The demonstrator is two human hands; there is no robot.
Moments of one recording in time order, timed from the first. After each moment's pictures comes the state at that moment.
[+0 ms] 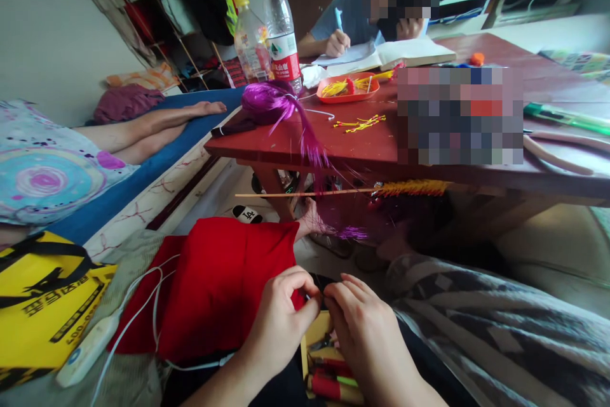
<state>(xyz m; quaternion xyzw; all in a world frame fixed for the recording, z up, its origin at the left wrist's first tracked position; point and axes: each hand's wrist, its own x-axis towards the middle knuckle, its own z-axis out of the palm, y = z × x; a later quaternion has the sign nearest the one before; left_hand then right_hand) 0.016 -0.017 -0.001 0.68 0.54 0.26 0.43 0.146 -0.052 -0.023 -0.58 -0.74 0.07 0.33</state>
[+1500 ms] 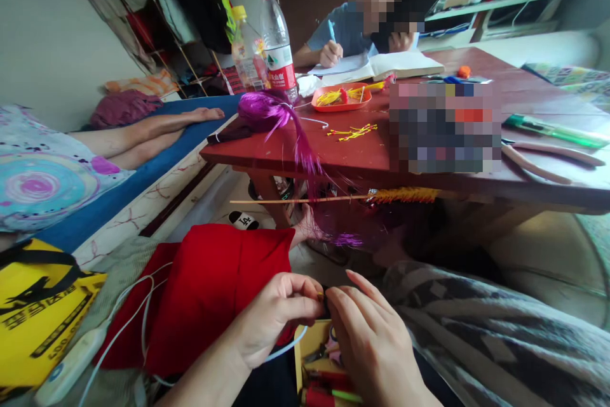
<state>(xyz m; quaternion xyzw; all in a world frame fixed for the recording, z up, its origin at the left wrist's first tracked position) 0.022 0.000 0.014 0.36 0.49 0.23 0.76 0.155 -0.050 -0.017 -0.49 -0.75 -0.12 0.43</state>
